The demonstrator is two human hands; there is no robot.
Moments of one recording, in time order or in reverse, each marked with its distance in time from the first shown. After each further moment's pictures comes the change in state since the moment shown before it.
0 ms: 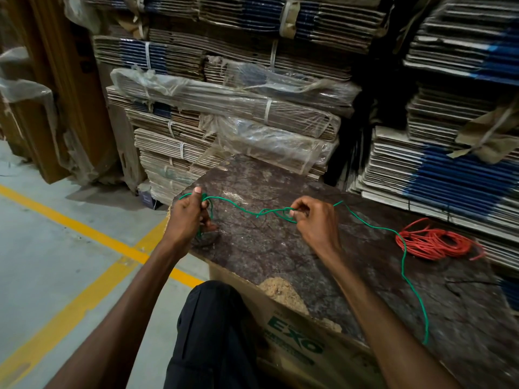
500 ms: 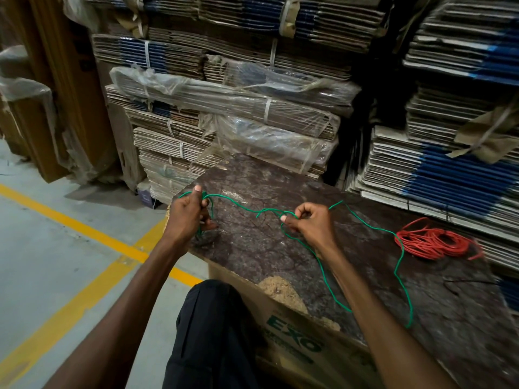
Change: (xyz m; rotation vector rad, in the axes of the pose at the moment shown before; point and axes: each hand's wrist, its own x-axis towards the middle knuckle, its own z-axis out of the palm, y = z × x) left_hand -0.002 0.004 0.002 0.029 0.015 -0.003; right_hand -0.004 0.012 0.016 0.449 -0.138 0.365
